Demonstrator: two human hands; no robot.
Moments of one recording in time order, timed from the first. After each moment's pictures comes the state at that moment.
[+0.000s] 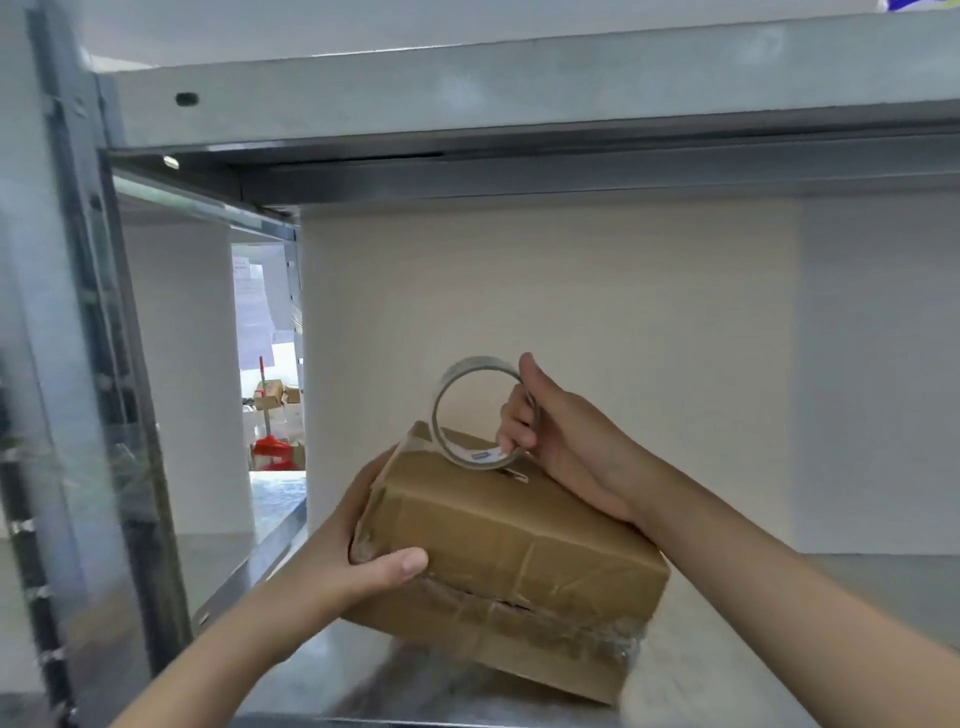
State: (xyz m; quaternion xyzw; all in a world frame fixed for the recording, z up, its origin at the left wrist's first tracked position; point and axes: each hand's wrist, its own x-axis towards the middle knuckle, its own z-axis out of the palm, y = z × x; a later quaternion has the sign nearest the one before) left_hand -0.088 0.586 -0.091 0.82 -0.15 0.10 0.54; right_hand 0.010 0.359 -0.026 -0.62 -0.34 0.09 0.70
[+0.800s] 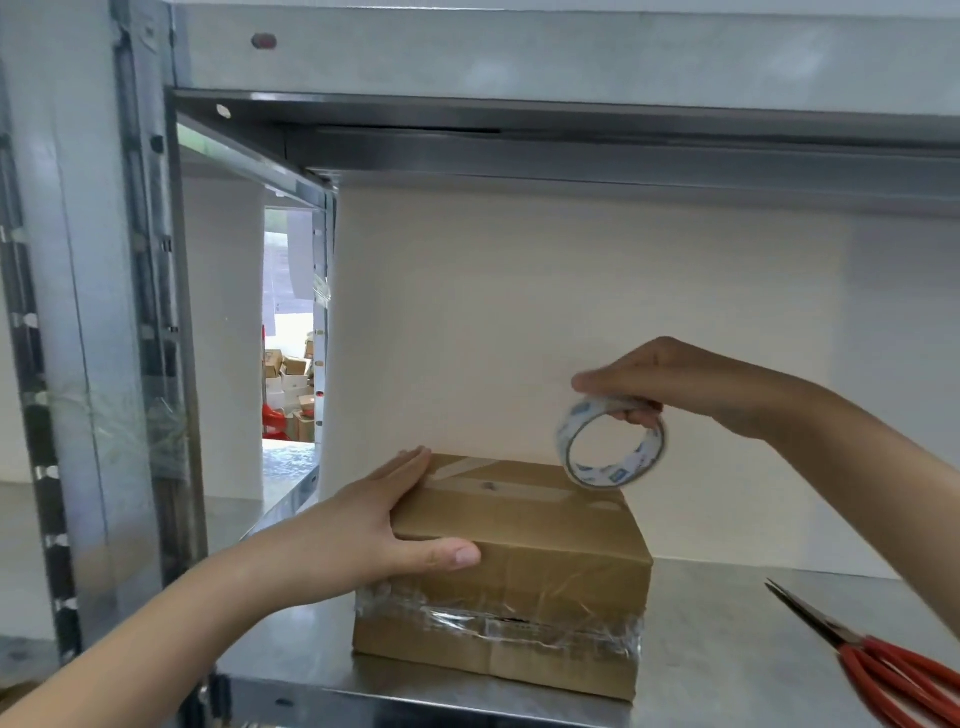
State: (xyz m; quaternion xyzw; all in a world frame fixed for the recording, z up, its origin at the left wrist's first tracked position) left_hand -0.079 0.598 -0.074 0.95 -0.11 0.03 0.29; right_hand 0.006 0.310 0.038 -0.89 -0.29 0.00 0.35
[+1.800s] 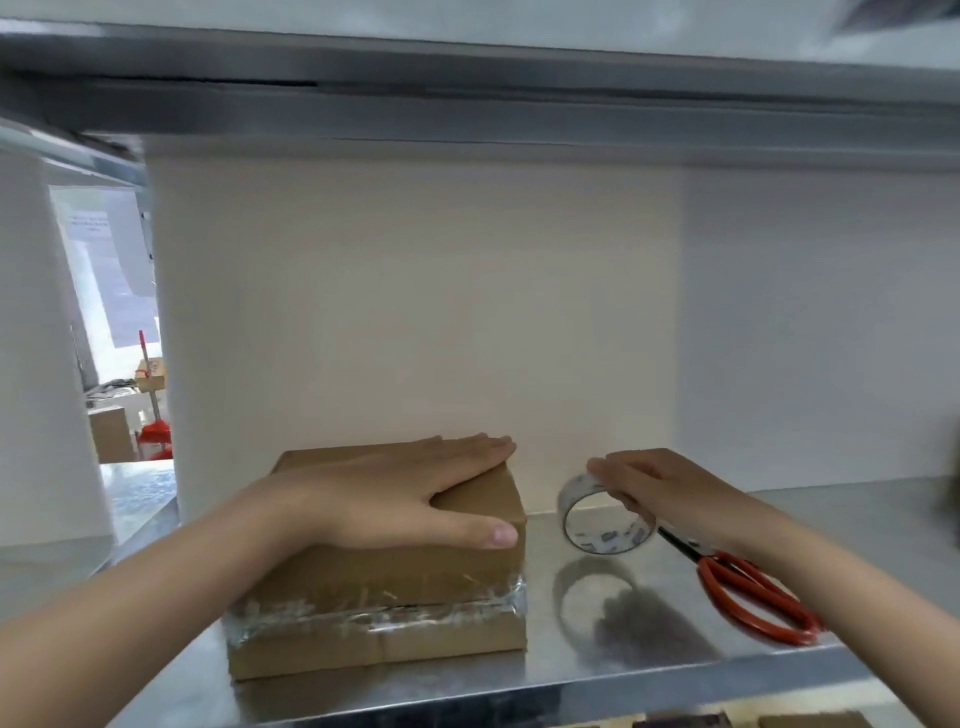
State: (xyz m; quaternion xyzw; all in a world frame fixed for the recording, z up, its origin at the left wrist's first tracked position) left_hand -0.039 0.488 -0.034 0.94 -0.32 -0.08 0.09; right_hand -0.020 0.197 -0.083 -0.90 -0.15 -0.04 0.41
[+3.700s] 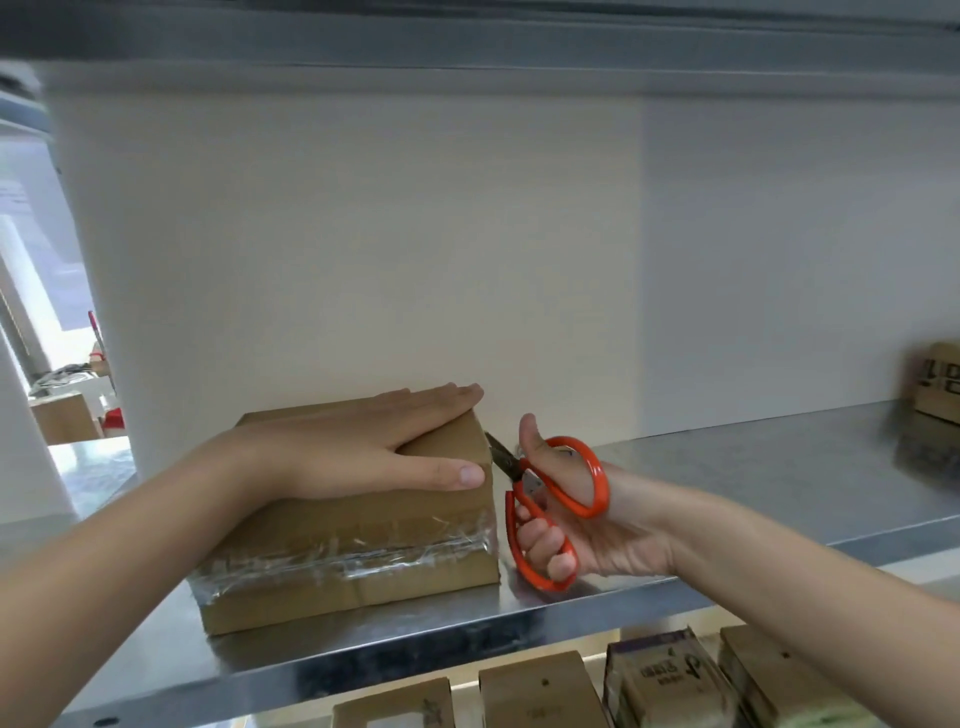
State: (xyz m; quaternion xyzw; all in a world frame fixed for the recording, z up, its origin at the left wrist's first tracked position) left_hand -0.031 0.488 -0.040 0.93 -0.34 -0.08 0.09; right_hand -0.066 0.261 -0.106 -0.53 -0.06 0.38 0.75
